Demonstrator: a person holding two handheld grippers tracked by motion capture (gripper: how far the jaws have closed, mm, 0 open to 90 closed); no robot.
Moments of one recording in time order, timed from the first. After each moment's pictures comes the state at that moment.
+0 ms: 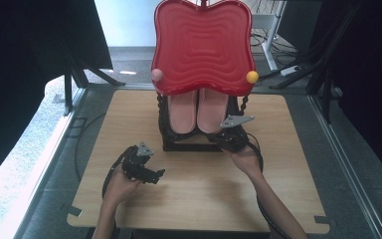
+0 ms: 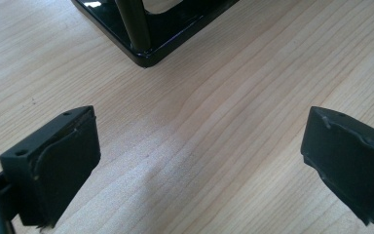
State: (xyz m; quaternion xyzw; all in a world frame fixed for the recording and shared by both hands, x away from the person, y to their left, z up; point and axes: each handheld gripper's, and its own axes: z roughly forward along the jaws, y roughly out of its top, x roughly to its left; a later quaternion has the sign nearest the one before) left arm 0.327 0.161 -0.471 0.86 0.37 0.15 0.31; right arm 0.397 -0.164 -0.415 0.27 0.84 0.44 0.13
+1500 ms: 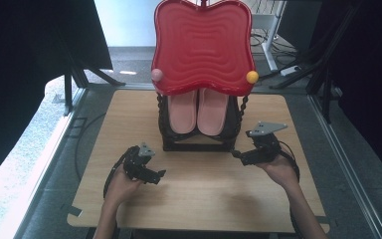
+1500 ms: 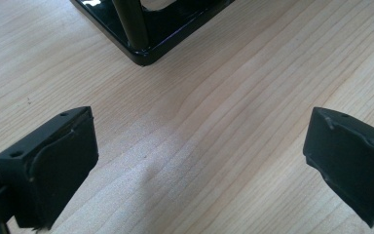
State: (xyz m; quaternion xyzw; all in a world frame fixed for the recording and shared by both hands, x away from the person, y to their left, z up) left arm 0.328 0.158 -0.474 0.86 0.37 0.15 0.31; right arm 0.356 -0.238 -0.389 0.29 0.85 0.40 0.18
